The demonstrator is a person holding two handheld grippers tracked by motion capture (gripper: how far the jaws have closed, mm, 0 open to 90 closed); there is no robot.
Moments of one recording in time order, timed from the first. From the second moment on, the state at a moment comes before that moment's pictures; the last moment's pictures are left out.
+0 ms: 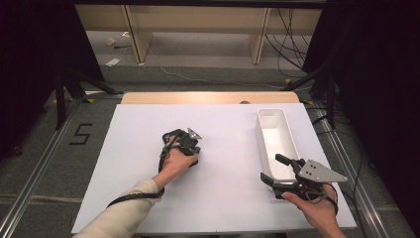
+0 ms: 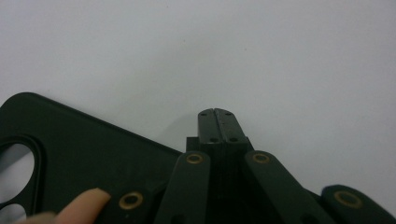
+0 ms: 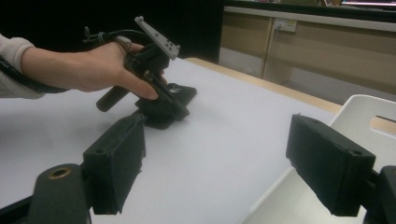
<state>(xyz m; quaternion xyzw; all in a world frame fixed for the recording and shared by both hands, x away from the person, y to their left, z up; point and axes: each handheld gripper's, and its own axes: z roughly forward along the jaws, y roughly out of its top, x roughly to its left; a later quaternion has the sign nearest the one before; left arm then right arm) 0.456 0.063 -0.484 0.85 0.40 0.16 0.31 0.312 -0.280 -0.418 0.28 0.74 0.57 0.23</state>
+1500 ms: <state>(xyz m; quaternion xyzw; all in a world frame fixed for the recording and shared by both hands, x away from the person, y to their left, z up) 0.428 0.145 -0.478 0.85 0.43 0.14 0.26 0.313 -0.279 -0.418 0.28 0.74 0.57 0.23</state>
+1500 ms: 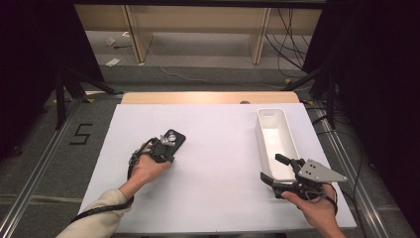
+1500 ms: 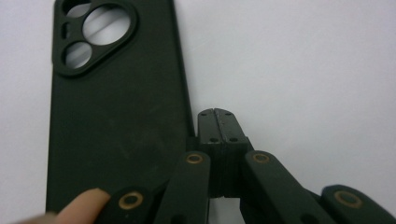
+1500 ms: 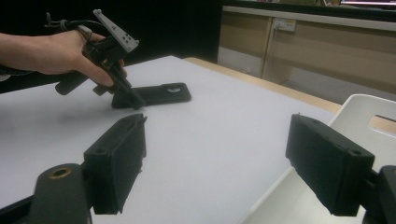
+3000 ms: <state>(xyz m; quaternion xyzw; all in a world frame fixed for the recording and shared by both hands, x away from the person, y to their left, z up) 0.443 0.166 -0.459 0.84 0.43 0.20 0.27 0.315 -0.281 -0.419 0.28 0.74 0.57 0.22</state>
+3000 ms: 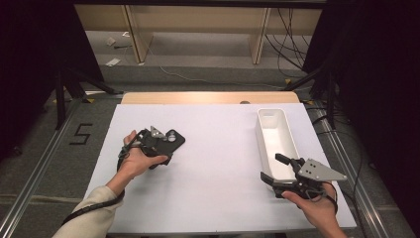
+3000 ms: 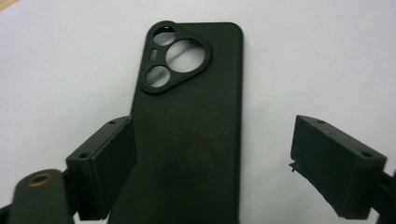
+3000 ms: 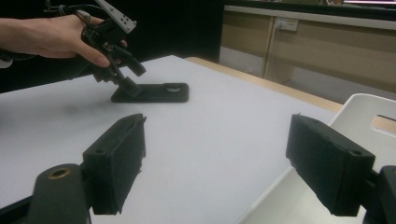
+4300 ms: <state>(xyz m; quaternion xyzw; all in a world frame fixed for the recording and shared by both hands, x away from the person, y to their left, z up) 0.478 0.178 -0.481 0.87 0.42 0.14 0.22 0.316 -0.281 -0.420 0.28 0.74 0.56 0.22</state>
